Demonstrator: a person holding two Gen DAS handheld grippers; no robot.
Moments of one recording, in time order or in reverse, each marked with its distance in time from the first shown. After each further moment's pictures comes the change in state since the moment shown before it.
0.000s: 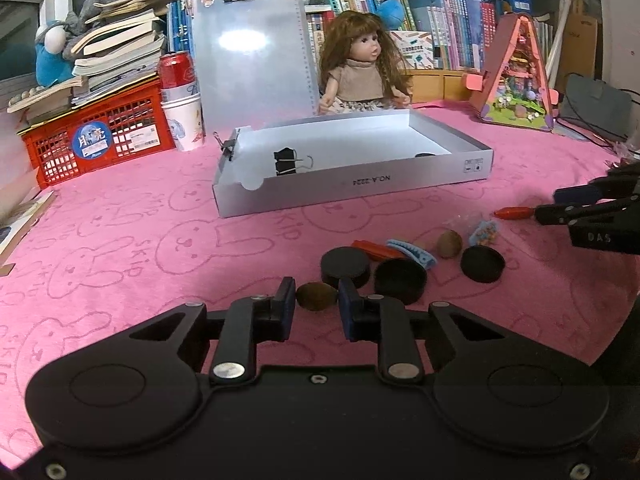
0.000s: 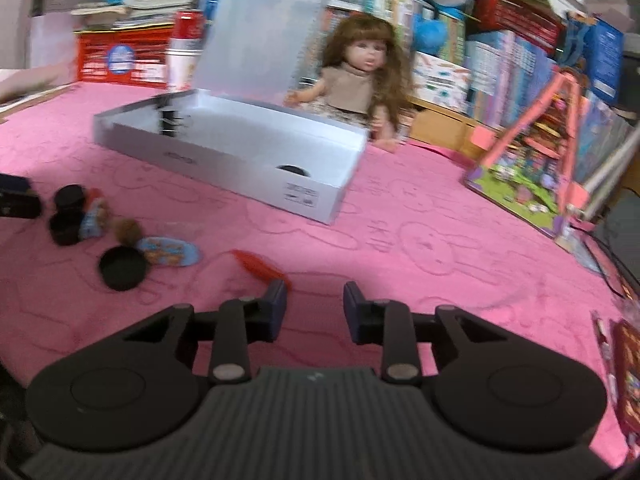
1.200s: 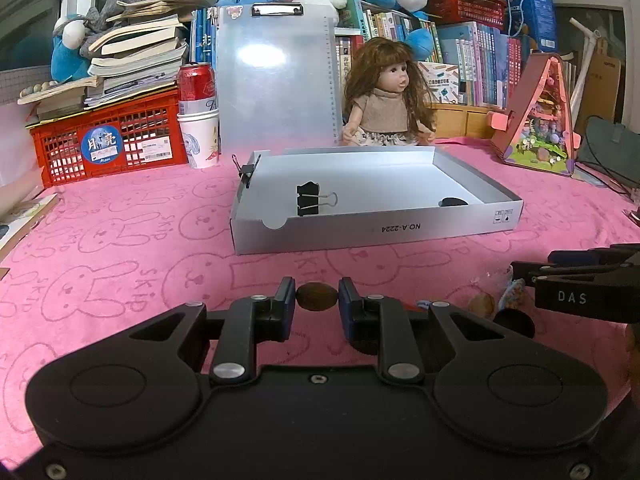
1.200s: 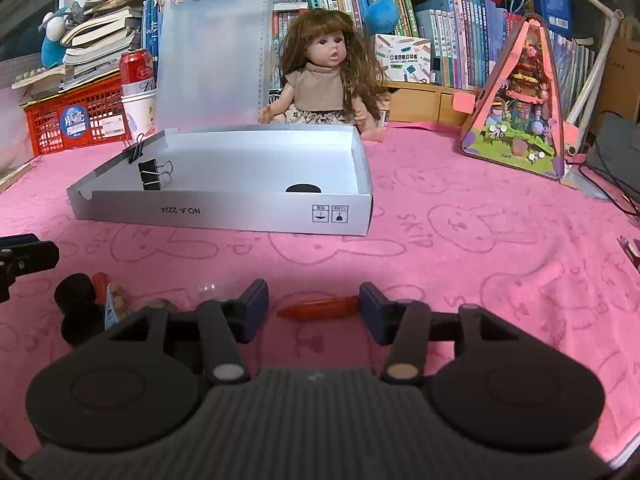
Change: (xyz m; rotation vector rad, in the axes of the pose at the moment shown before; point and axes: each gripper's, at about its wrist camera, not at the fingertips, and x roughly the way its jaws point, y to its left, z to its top) left arm 0.023 0.021 0.022 -0.083 -0.068 0.008; right arm 0.018 0.038 0.014 0.257 -0.025 -0.008
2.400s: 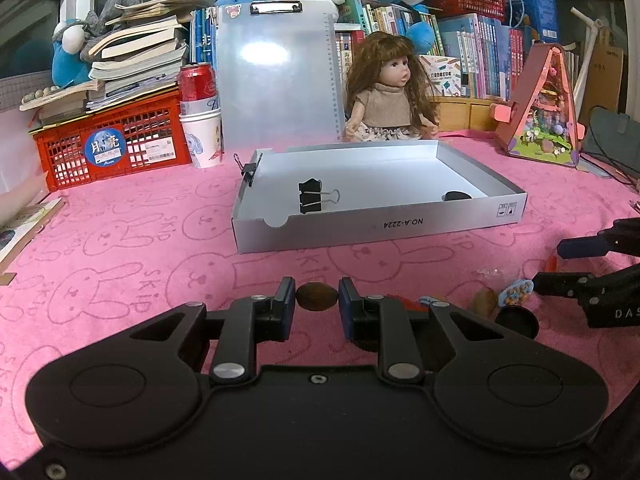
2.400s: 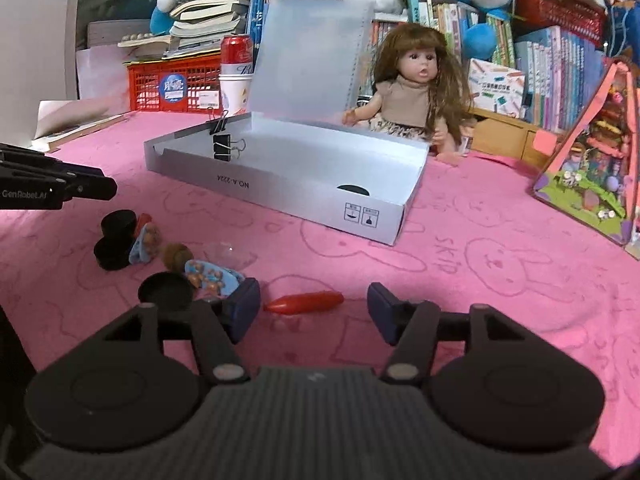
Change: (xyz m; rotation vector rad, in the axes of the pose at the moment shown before) left arm 0.000 -0.005 0.000 0.023 0.013 0.024; right arm -0.005 -0.041 -0.002 -0.253 -0.009 0.302
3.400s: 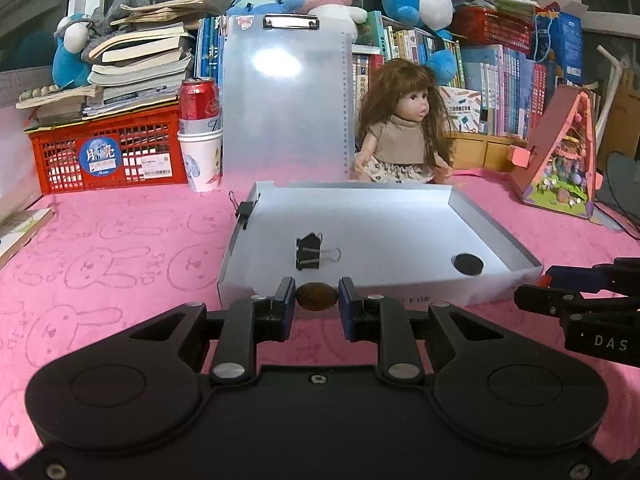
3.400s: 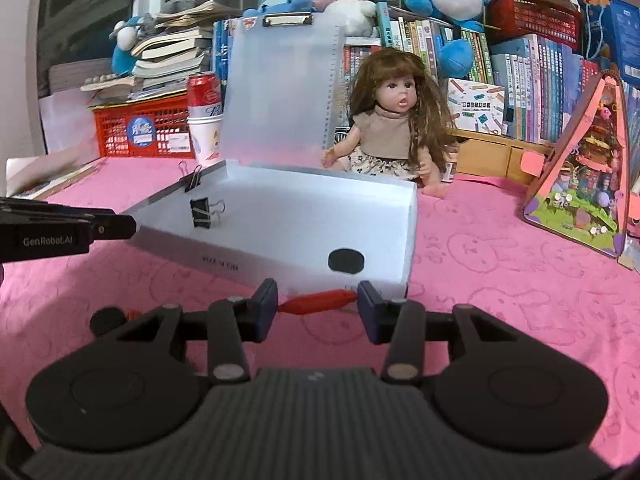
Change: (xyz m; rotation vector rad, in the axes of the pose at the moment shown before) left arm 0.036 0.002 0.055 -0.090 -0.030 0.004; right arm 0.020 0.007 0.054 0.120 -0.060 -0.088
